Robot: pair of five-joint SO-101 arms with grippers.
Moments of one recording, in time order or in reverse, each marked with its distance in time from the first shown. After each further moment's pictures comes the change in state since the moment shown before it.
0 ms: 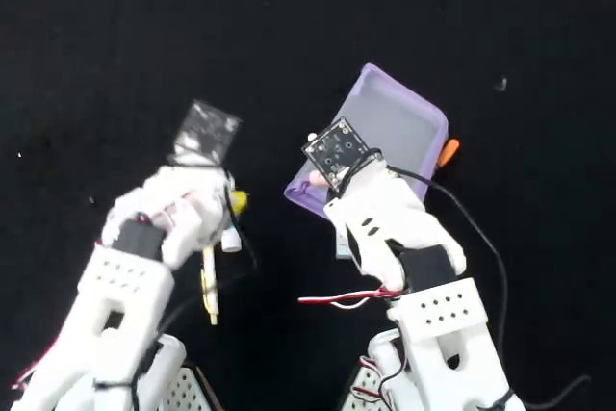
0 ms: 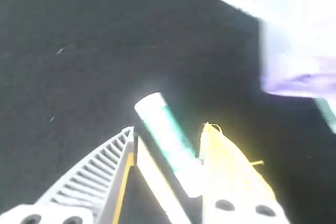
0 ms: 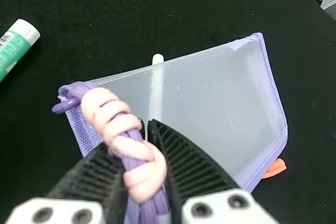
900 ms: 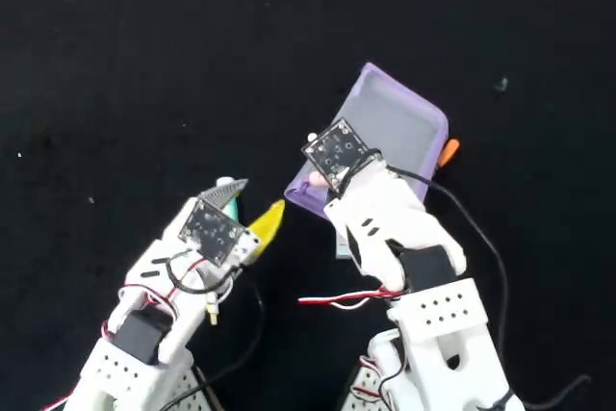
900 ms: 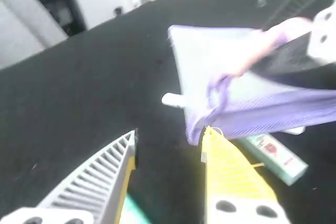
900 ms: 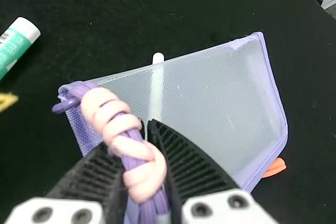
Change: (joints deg) left arm 12.6 -51.7 34.3 -14.2 -0.2; right arm 0.0 -0.2 0.0 0.3 0.0
